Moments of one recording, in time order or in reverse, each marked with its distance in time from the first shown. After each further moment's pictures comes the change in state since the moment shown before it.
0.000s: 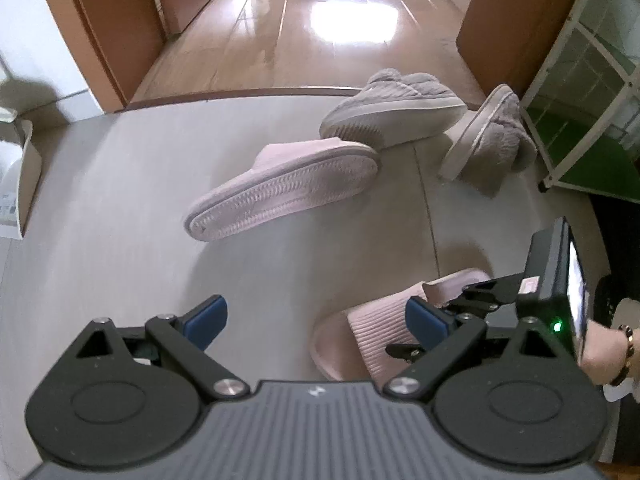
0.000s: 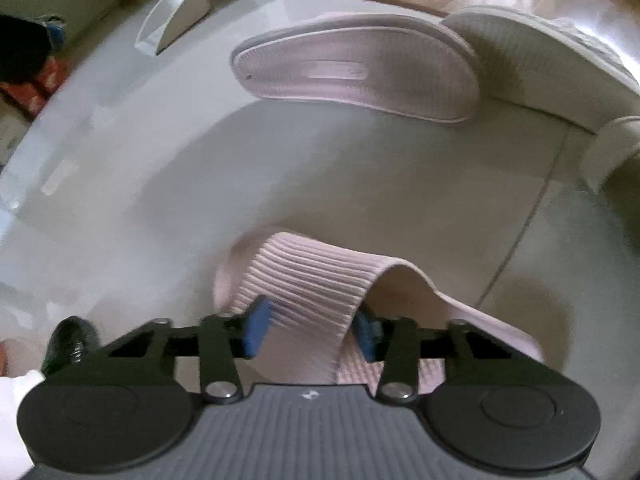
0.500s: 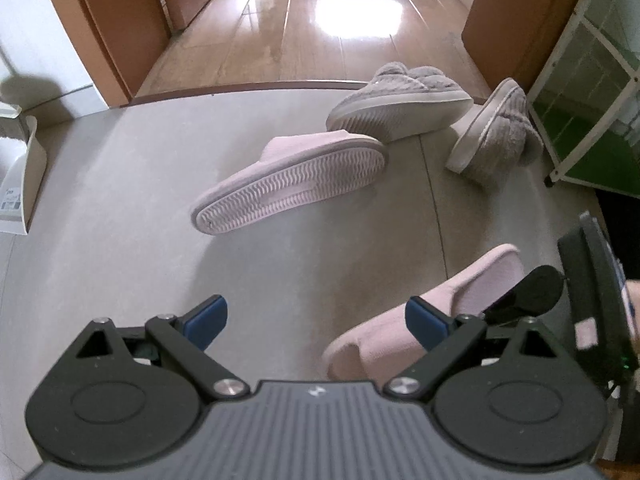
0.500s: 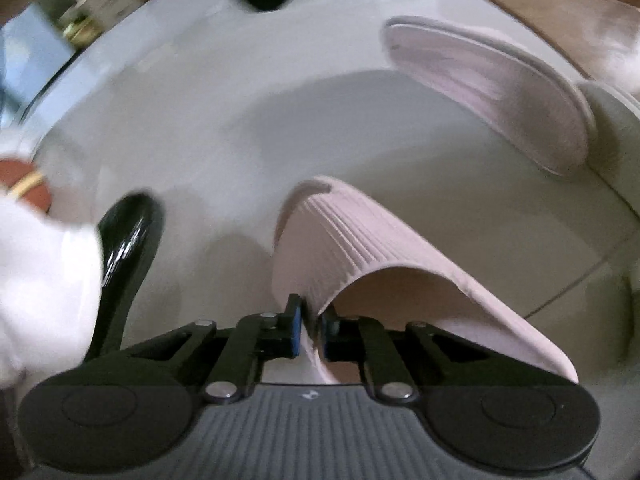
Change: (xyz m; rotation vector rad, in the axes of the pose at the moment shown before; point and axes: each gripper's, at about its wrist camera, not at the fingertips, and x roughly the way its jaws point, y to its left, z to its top) left arm 0.002 0.002 -0.004 0.002 0.014 0.017; right arm -0.032 0.034 -0.006 -0.444 0.179 0.164
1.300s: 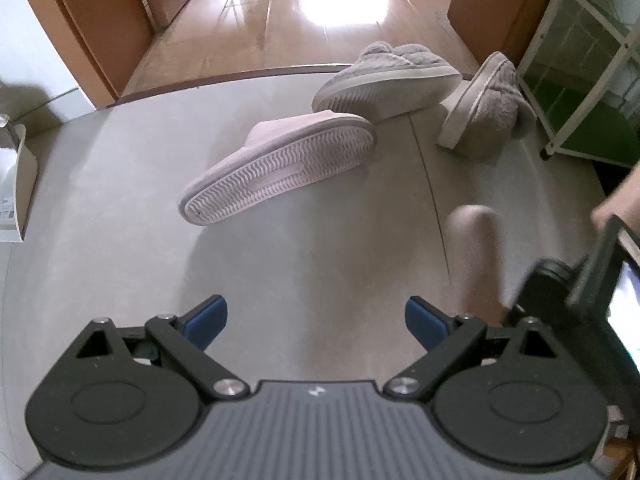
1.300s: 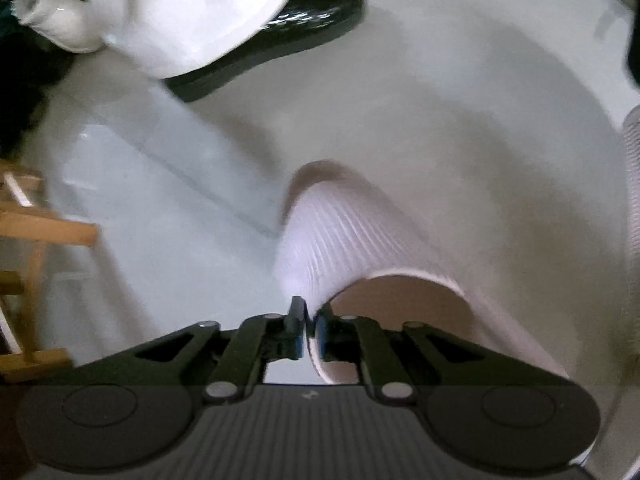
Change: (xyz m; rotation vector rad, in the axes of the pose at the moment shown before) left arm 0.009 -0.010 -0.009 0.057 0.030 0.000; right arm -0.003 0.048 -0.021 -0.830 0.467 0.103
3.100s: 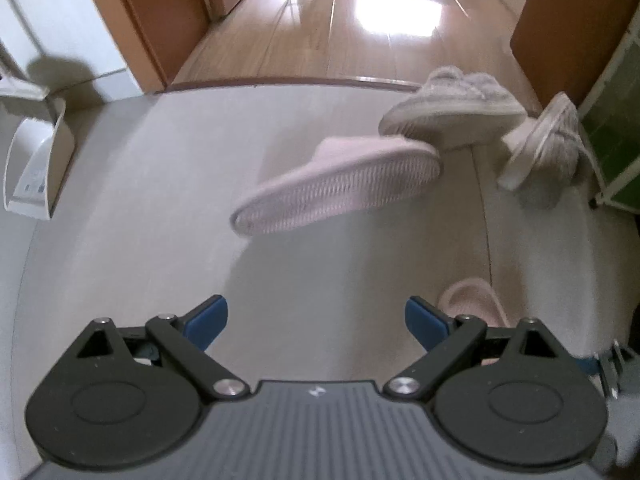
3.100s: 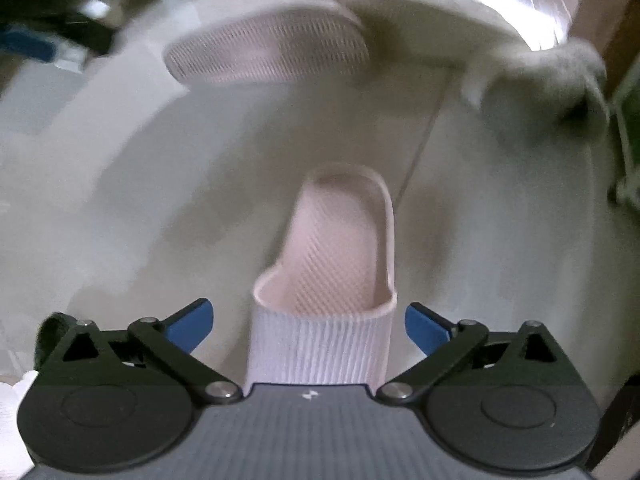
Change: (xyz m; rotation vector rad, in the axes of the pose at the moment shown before) left arm 0.016 0.042 0.033 -0.140 -0.015 0.088; right arm -0.045 0.016 -0.069 1.528 -0.479 -0.385
